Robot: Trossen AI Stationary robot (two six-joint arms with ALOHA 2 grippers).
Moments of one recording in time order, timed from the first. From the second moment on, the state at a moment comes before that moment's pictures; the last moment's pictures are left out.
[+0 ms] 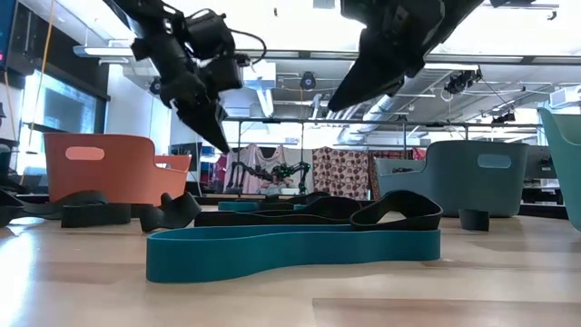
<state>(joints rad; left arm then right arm) 0.34 1.45 0.89 -0.43 0.14 0.30 0.29 1.58 1.01 -0.20 0.32 0.29</state>
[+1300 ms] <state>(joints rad) 0.49 1.81 1.08 -0.46 -0.08 0.50 0.44 1.58 1.01 -0.21 0.49 0.34</state>
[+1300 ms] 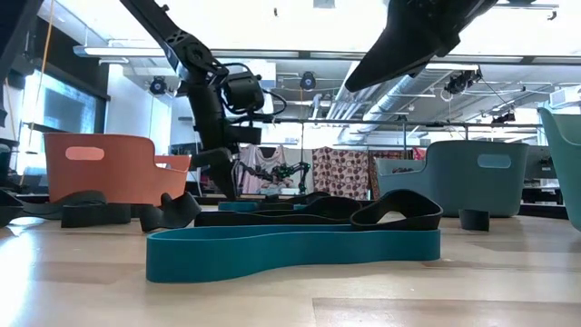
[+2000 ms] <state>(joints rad) 0.51 1.87 1.08 -0.52 -0.03 0.49 0.44 1.58 1.01 -0.24 0.46 0.37</state>
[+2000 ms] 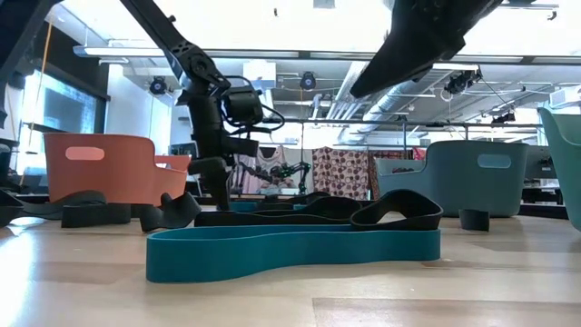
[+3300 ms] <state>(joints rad) 0.19 1.70 1.07 -0.32 0.44 0.05 0.34 1.82 1.01 0.09 0.81 -0.01</state>
